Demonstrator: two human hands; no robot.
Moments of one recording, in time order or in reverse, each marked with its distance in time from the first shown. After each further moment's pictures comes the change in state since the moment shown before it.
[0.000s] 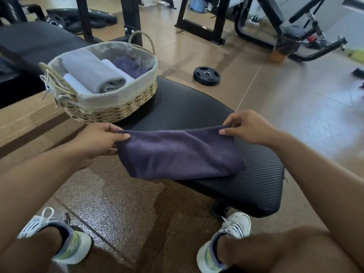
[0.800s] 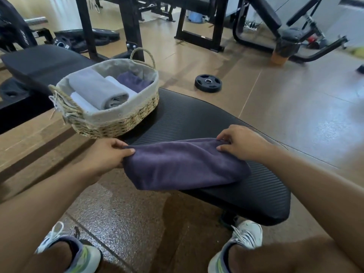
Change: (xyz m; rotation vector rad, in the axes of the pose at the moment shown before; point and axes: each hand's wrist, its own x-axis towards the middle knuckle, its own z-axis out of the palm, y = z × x) left_hand 0.001 -0.005 0.004 0.075 0.072 0.059; right_hand 0.005 0.003 0.031 -0.349 -0.009 -0.042
